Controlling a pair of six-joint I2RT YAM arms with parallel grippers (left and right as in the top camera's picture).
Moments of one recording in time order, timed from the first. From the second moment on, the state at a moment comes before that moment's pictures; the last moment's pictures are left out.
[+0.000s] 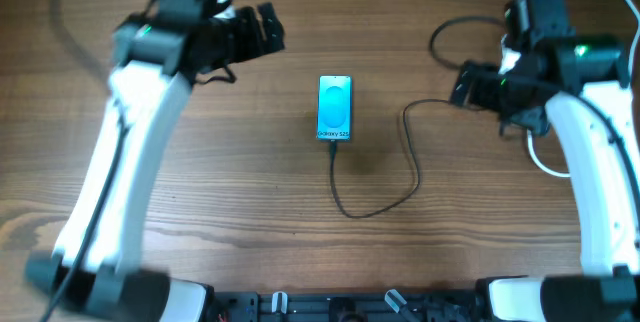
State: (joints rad) left arm -0.22 1.57 1.72 -1.02 0.13 -0.47; right arm 0.04 1.57 1.62 -1.35 0.07 0.43
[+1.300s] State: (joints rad) left arm -0.22 1.43 1.73 -1.04 0.07 -0.49; right arm -0.45 2.11 1.63 -0.80 0.09 0.40
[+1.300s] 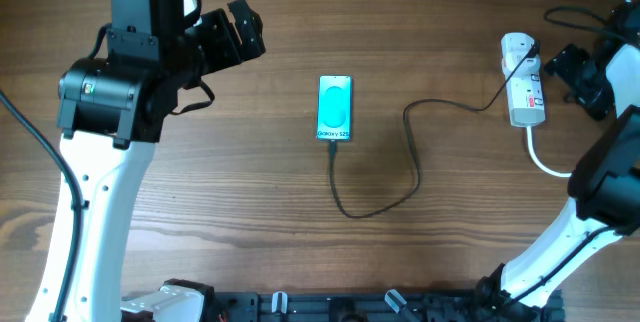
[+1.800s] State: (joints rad) left arm -0.22 1.43 1.73 -1.04 0.07 -0.49; right arm -0.45 2.14 1.62 -0.78 0.00 0.40
